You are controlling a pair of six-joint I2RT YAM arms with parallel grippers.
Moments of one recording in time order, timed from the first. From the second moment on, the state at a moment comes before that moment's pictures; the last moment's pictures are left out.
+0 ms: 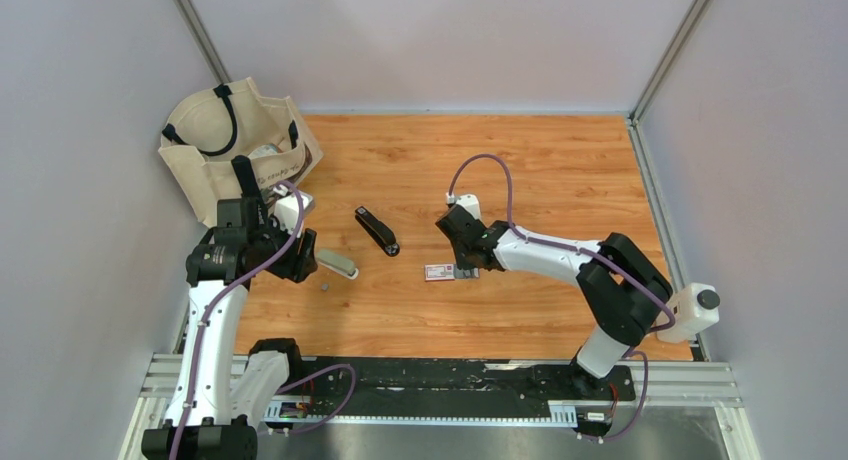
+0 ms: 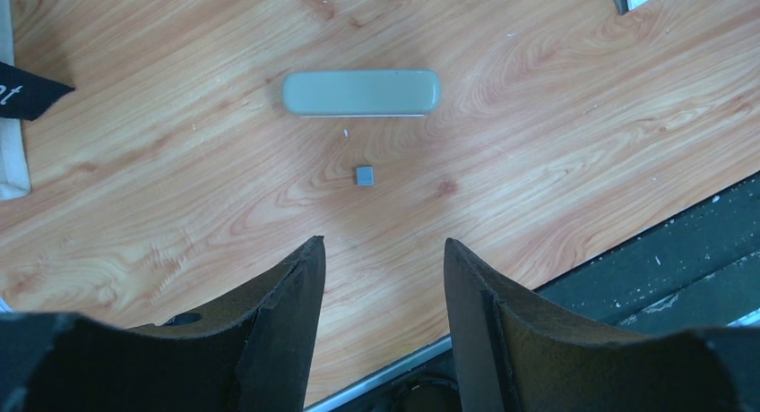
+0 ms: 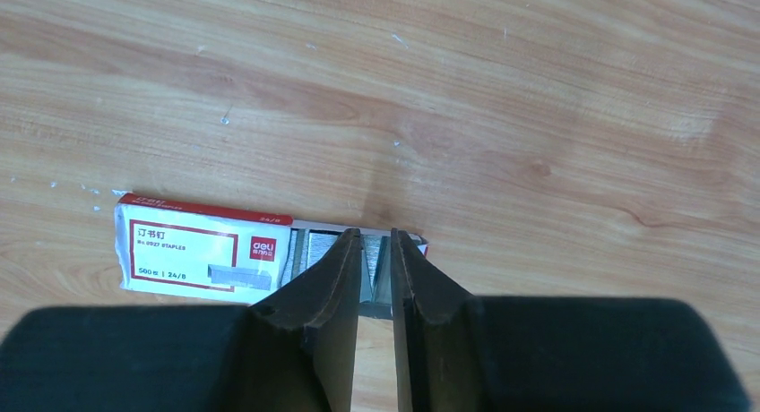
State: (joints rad) left arm 0.07 0.84 0.93 -1.05 0.41 0.39; right arm 0.83 1.67 1.00 -0.41 0.35 0.50
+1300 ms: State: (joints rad) left arm 0.07 0.85 0.93 -1.05 0.41 0.39; right arm 0.82 1.70 1.01 -0.41 0.38 0.50
